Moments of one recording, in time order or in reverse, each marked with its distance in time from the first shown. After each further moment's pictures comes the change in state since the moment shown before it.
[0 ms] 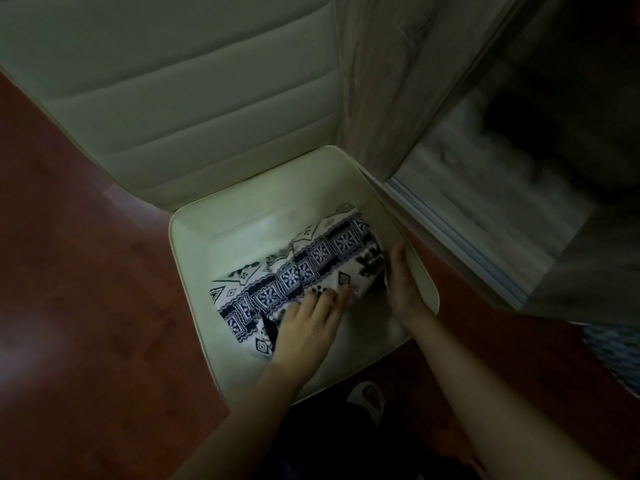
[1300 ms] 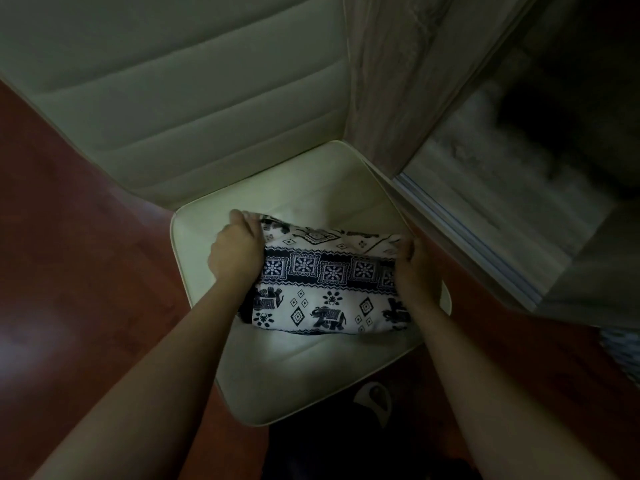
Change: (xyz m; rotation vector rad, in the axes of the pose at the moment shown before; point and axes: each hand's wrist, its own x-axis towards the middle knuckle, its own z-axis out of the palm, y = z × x) left_hand 0.077 -0.131 -0.010 -0.406 -0.181 -1.104; right_hand 0.036 0.002 -0.007 -0.498 0.525 -0.019
